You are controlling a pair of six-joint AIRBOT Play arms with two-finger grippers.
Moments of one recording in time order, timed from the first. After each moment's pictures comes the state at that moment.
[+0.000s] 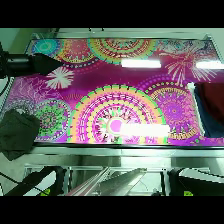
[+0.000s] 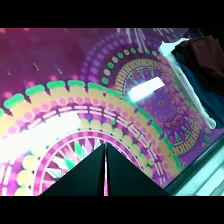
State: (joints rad) left arm 0.09 -1.11 1.53 -2.45 1.37 1.96; right arm -0.95 -1.46 1.38 -1.26 1.43 1.65
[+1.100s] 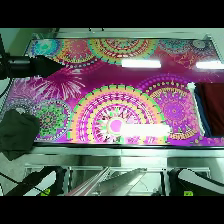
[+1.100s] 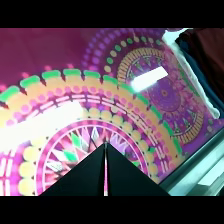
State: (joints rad) left arm 0.11 -1.10 1.52 -2.42 1.42 1.95; right arm -0.72 -1.27 1.69 -1.09 1.74 1.72
